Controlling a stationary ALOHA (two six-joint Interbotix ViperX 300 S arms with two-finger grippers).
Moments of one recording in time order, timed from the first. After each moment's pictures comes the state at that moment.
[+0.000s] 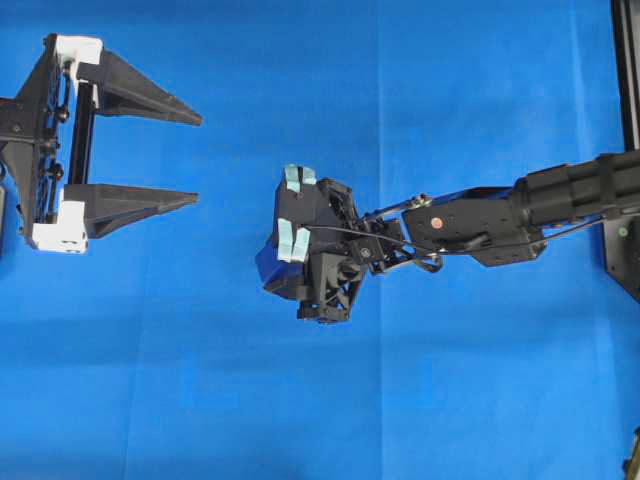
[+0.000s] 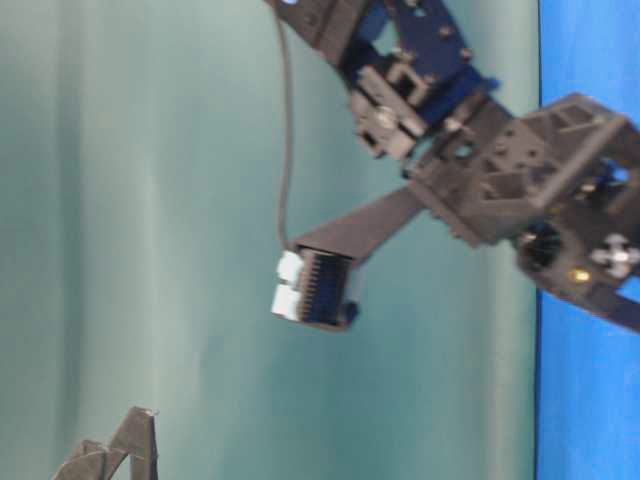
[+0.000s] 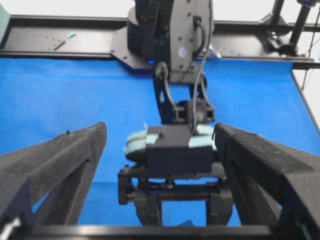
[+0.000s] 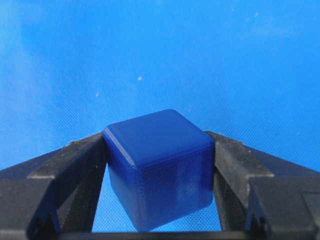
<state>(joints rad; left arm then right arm) -0.01 -0.64 0.78 0.02 -0.02 -0.04 0.07 0.28 0.46 -0.43 -0.07 0.79</state>
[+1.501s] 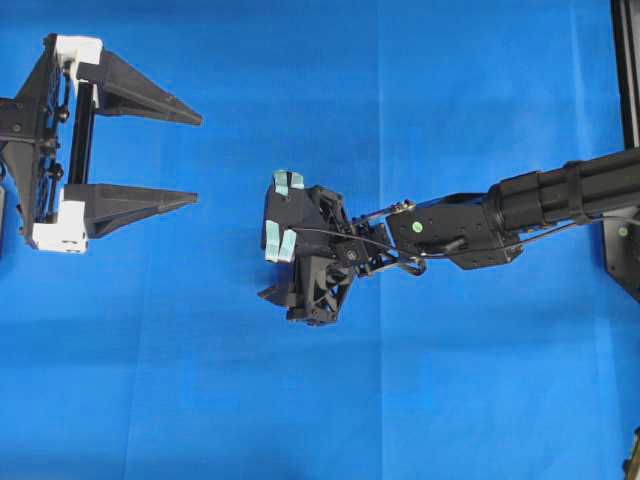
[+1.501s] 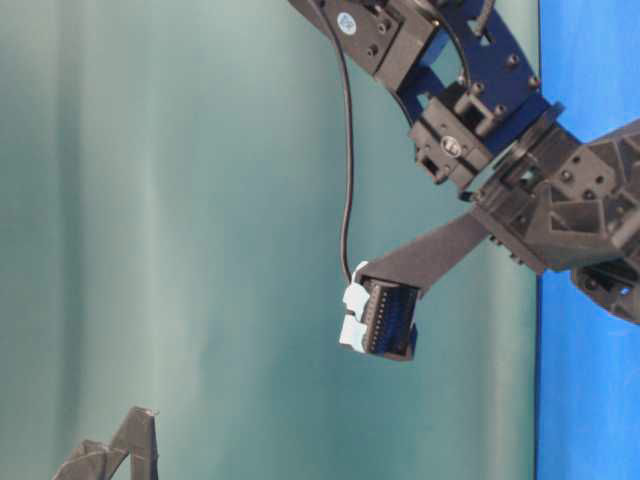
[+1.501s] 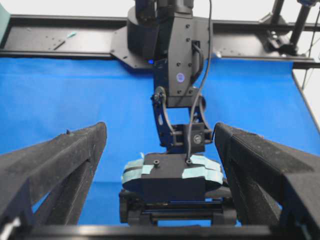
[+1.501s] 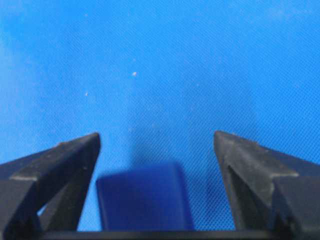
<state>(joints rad) -0.01 -0.64 0.78 0.02 -0.02 -0.04 0.06 0.35 0.42 -0.41 -0.10 0.79</state>
